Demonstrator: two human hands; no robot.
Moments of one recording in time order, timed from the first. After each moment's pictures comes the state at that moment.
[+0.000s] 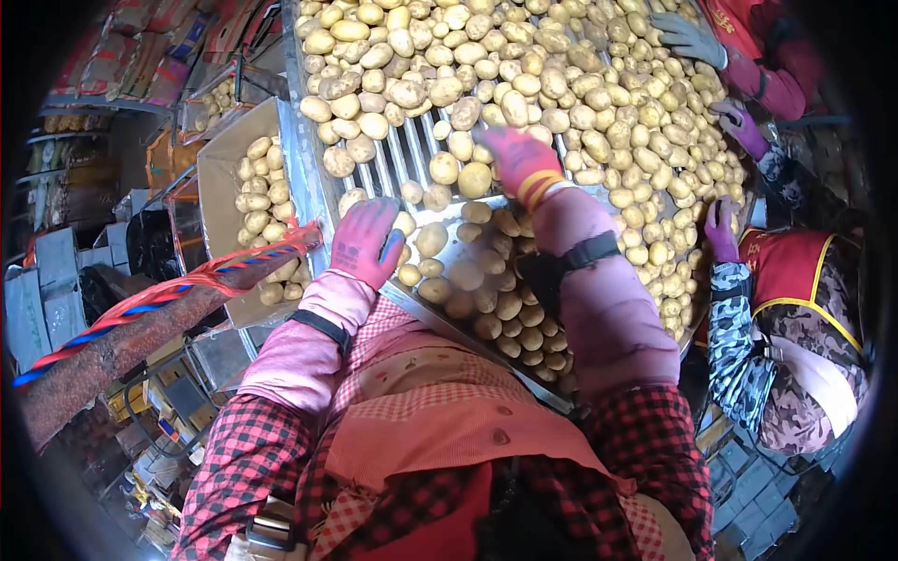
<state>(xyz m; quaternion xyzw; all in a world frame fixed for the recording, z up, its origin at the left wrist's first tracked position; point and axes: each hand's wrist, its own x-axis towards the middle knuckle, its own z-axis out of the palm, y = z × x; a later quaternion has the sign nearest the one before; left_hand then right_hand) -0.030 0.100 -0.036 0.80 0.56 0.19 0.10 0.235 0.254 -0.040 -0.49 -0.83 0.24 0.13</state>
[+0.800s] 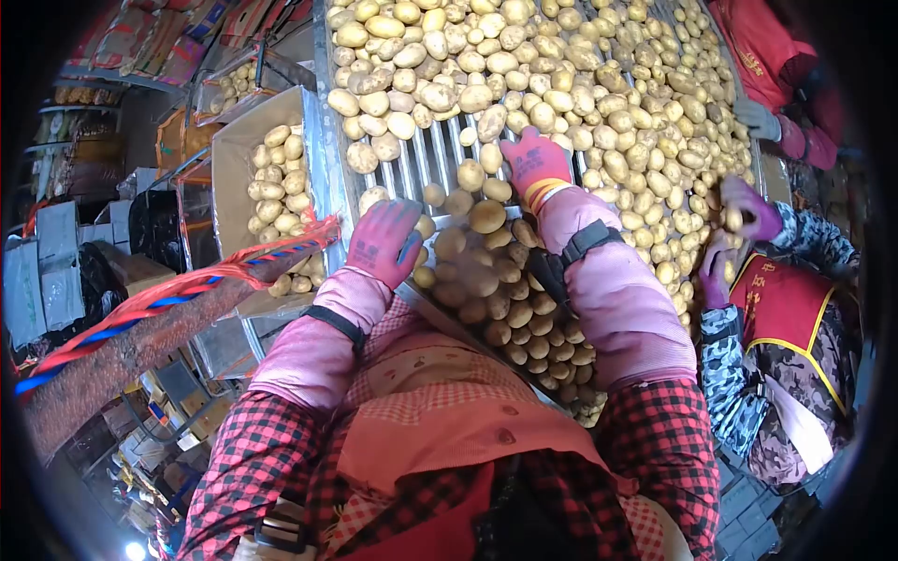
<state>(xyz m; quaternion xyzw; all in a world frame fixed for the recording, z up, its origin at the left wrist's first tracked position) -0.034 0.103 -0.034 0.79 0.58 0.18 0.12 0.209 0.272 -0.047 -0.52 -0.84 0.08 -0.11</state>
